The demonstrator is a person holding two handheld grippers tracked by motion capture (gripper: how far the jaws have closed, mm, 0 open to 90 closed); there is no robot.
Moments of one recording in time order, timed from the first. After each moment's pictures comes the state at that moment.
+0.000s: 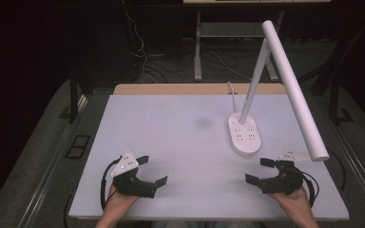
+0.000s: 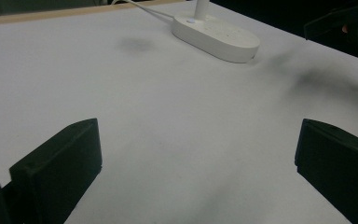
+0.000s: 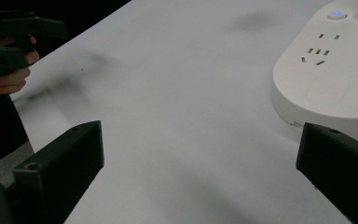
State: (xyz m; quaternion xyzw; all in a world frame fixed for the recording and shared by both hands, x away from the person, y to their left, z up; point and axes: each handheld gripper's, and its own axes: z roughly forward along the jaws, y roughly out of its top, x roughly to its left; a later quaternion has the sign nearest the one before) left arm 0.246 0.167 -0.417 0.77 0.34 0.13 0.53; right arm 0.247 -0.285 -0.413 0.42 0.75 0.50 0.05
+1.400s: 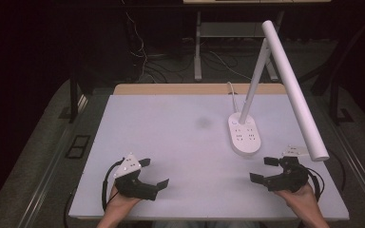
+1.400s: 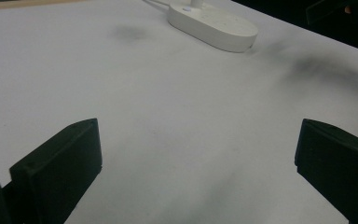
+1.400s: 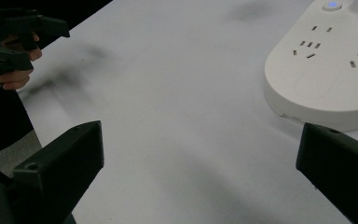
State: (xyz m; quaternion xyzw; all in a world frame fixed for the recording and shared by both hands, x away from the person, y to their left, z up) left arm 0.244 0.164 -0.423 0.78 0.33 0.12 0.51; right arm 0.254 -0.297 -0.402 0.42 0.77 0.48 0.03
